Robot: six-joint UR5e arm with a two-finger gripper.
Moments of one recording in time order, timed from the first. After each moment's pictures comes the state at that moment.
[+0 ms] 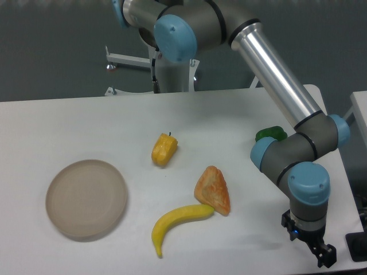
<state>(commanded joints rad) 2.35 -2.65 -0.62 -1.07 1.64 1.49</state>
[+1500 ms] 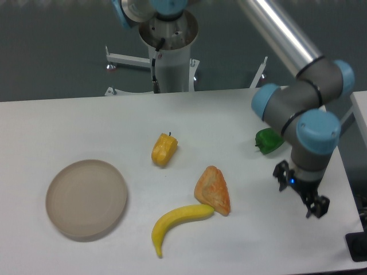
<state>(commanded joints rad) 2.46 -2.22 -1.10 -1.26 1.57 1.65</state>
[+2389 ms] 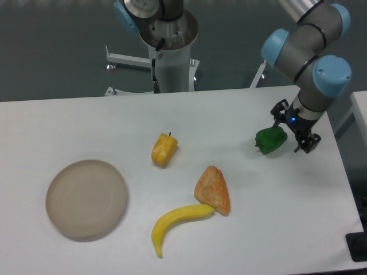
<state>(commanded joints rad) 2.60 -2.03 -1.48 -1.30 1.54 1.73</state>
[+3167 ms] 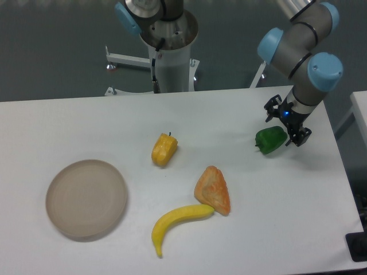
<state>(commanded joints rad) 2.63 -2.02 -1.56 -1.20 1.49 1.78</state>
